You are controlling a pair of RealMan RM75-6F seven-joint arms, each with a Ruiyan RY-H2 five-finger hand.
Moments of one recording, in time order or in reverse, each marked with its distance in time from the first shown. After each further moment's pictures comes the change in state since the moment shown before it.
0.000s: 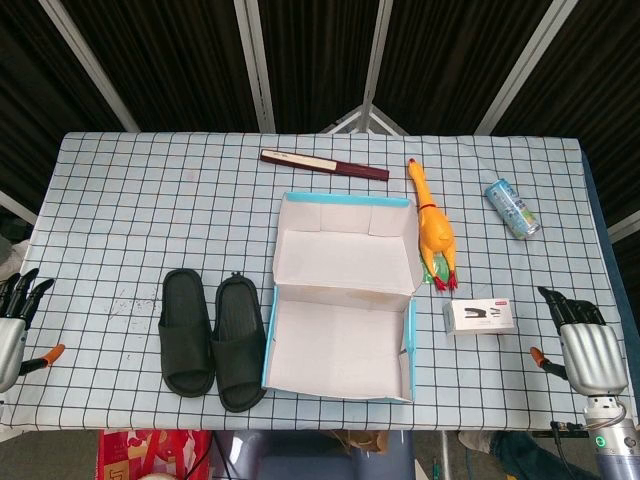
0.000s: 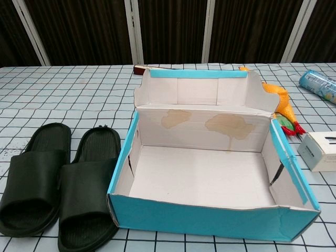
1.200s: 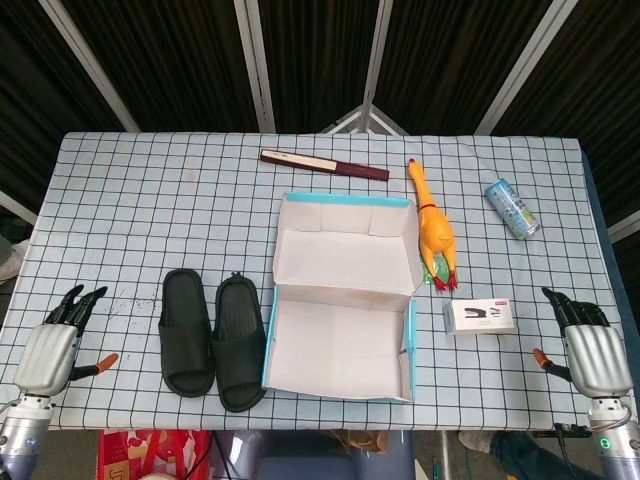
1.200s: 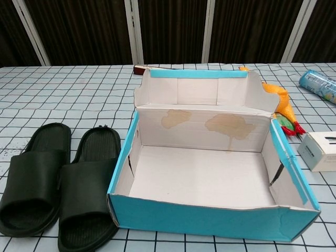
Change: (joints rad) left arm -0.026 -0.143 0.033 -0.008 0.070 -0.036 -0.085; right arm -0.006 0.015 -0.004 -0.006 0.005 -0.001 0.028
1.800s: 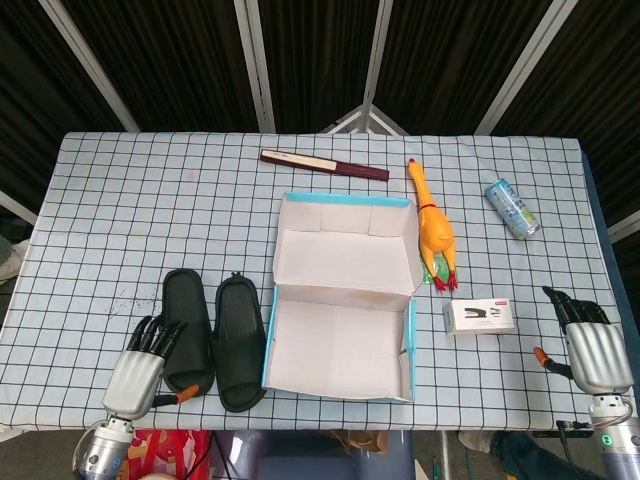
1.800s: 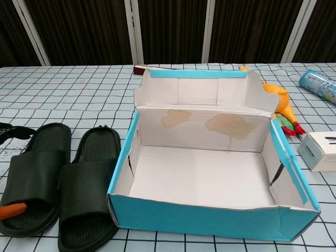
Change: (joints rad) left arm 0.034 -0.314 0.081 0.007 0.065 -0.013 0.448; right arm 0.012 0.006 0.003 0.013 0.007 -0.027 0.035
